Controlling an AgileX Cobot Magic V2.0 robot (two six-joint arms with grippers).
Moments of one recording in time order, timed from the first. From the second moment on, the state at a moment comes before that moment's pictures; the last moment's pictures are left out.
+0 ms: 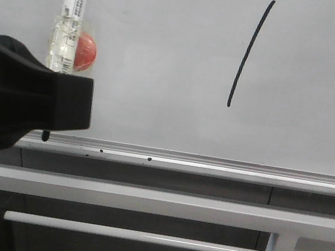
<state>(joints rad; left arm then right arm) -1.50 1.30 -0.38 1.79 1.02 -2.67 0.67 0.56 -0.37 0.56 0.15 -0.64</state>
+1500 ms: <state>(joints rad) -1.29 1.46 -0.51 1.80 0.92 -2.71 0.67 0.56 -0.36 0.56 0.11 -0.64</state>
